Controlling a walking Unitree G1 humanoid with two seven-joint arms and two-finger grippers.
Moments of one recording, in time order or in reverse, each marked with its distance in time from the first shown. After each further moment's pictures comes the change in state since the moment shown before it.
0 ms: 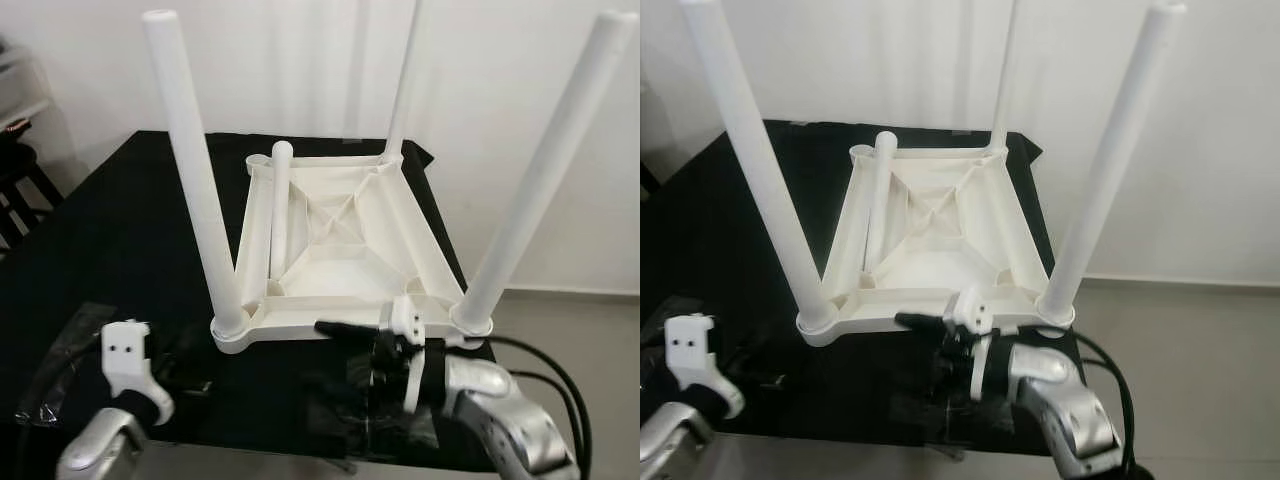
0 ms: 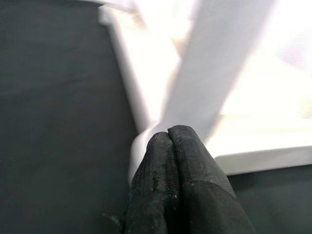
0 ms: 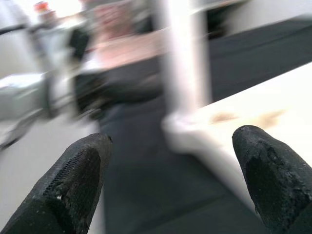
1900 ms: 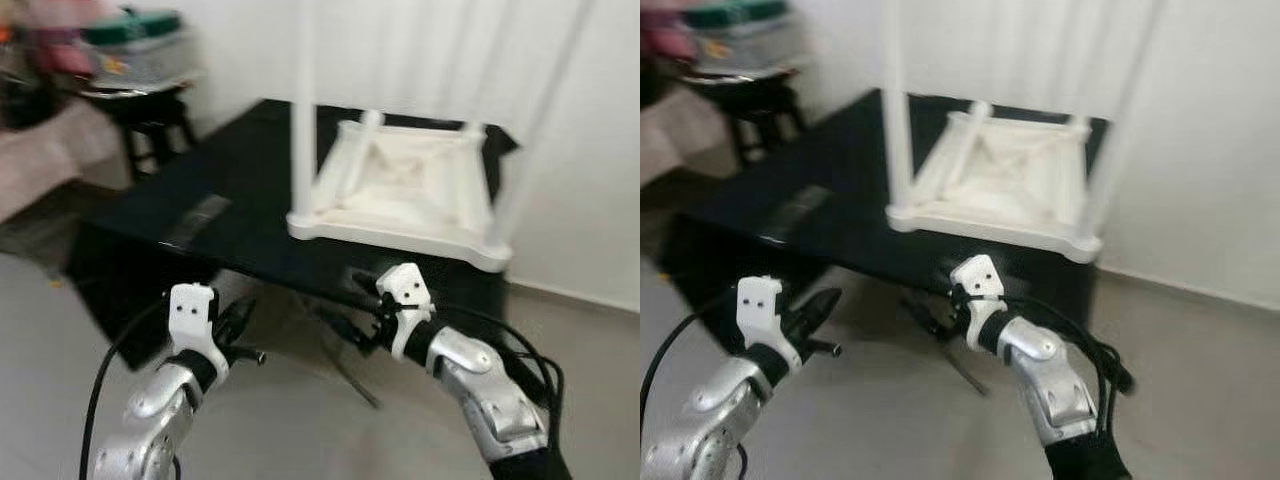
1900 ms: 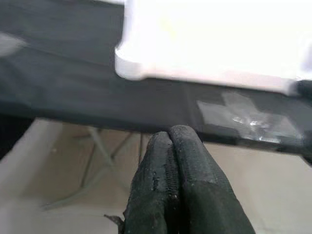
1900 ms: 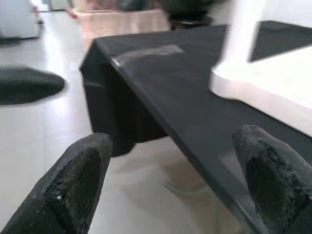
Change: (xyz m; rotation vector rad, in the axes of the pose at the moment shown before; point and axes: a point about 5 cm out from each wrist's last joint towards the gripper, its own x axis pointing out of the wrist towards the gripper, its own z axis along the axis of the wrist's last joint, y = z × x) left arm 0.032 -0.025 0.002 0.054 0.052 -0.074; right arm 0.020 -0.023 -0.011 -0.130 0.050 -0.308
